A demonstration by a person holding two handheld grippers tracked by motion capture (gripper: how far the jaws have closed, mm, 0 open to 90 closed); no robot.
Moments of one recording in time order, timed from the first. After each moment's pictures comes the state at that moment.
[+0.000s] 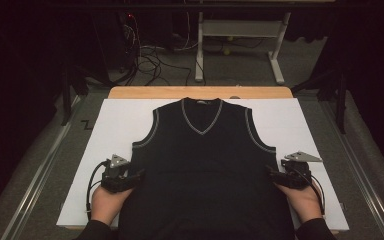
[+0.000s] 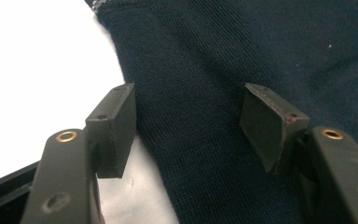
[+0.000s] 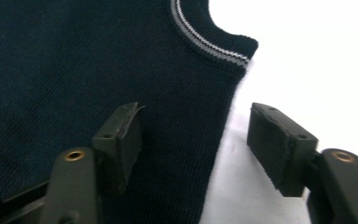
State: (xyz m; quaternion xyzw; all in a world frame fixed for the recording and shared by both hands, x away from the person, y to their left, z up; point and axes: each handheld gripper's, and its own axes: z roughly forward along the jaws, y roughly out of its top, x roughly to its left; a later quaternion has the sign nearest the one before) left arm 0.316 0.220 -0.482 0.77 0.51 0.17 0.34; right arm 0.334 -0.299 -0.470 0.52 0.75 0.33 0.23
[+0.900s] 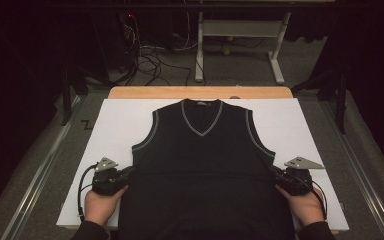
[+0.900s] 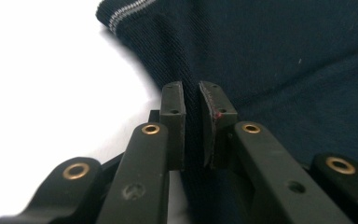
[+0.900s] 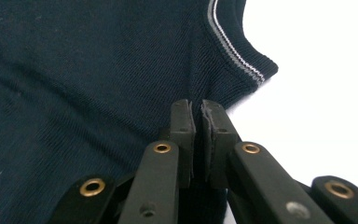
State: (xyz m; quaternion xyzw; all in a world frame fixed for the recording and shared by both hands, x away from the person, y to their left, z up) left arm 0.294 0.246 -0.476 0.75 0.51 0.13 0.40; right arm 0.313 -0.301 -0.467 0.47 0.77 0.36 0.22
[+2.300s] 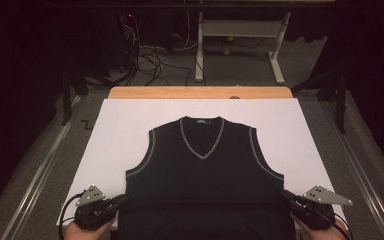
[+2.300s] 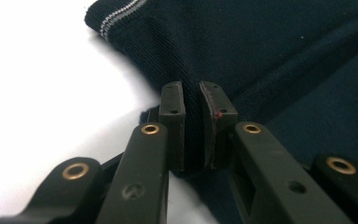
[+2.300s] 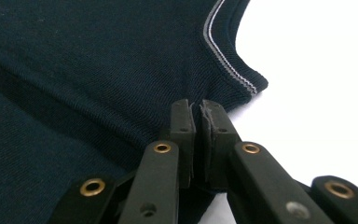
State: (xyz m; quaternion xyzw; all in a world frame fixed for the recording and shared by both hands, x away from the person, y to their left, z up) left arm 0.218 0.259 -0.473 0.79 0.46 0.10 0.39; right arm 0.233 -0.321 -0.460 0.44 0.78 0.38 0.22
